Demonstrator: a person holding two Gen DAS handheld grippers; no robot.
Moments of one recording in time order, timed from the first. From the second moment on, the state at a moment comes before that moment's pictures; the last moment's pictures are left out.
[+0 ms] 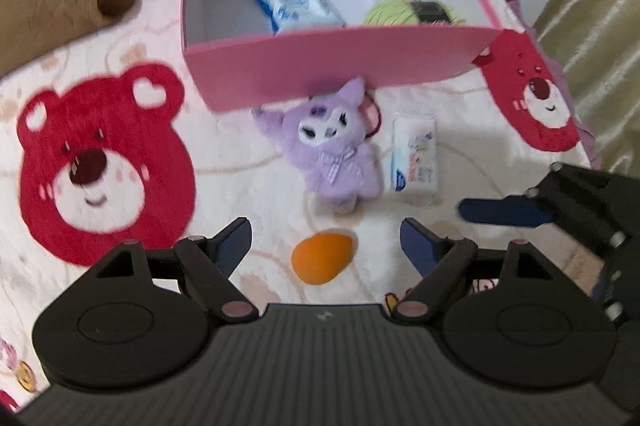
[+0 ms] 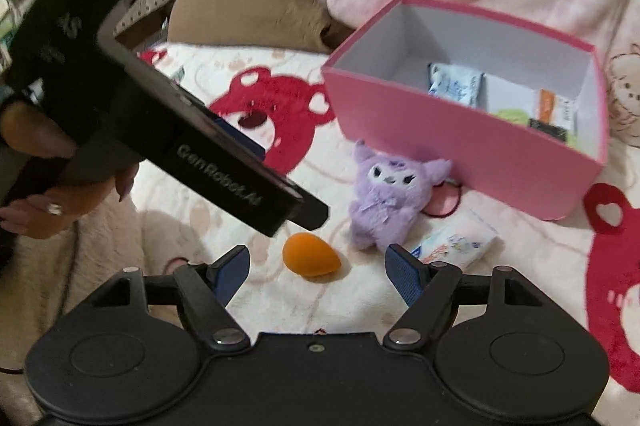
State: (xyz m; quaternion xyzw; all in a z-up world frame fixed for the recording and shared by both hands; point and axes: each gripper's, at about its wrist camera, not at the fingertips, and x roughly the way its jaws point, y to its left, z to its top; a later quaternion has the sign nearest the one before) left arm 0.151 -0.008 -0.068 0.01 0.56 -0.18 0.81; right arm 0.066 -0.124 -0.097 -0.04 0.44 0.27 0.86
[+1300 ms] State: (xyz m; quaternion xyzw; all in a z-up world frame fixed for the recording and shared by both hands) left arm 0.135 -0.016 -0.082 -0.04 0.52 -0.20 0.83; right arm 0.027 -0.104 -0.126 -0.03 0.38 0.21 0.90
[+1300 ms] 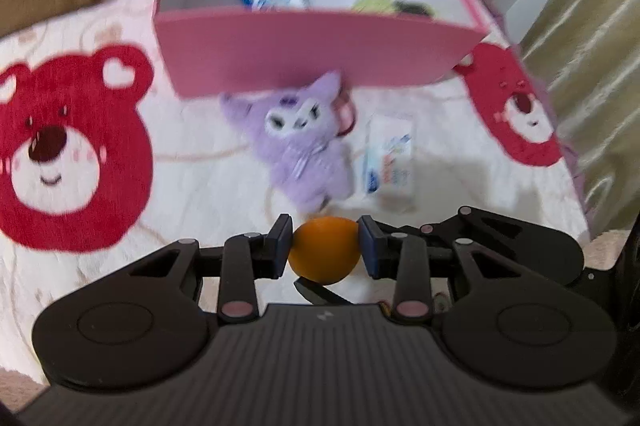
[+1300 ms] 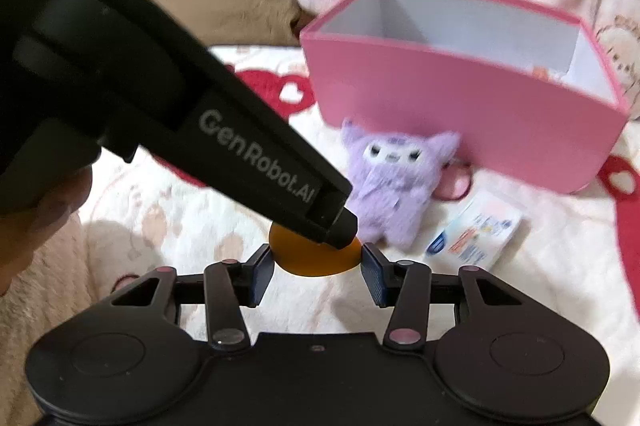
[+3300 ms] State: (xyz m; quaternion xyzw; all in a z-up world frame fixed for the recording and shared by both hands) left arm 0.351 -0.049 -0.119 -0.21 0.48 -0.18 0.83; right arm 0.305 -0.176 -0.113 -0.13 0.50 0.24 0.82
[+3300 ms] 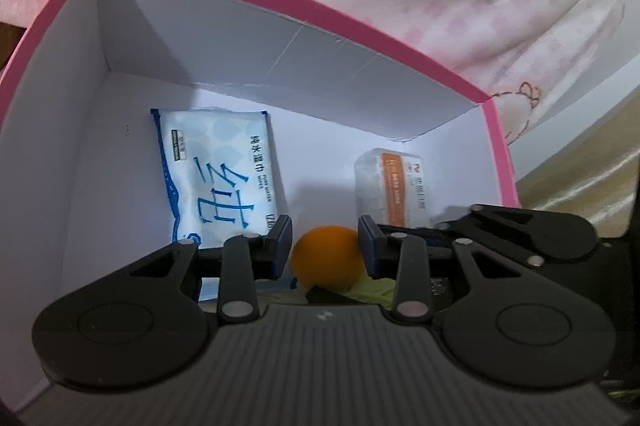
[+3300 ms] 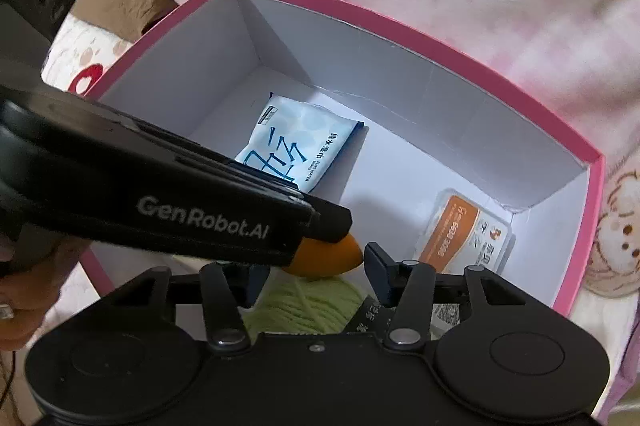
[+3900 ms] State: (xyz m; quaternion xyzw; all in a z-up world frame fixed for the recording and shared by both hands) left arm 0.272 -0.053 -0.003 -0.09 0.47 -0.20 0.85; right arm 0.198 -0.217 0.001 -0.09 0.39 0.23 0.89
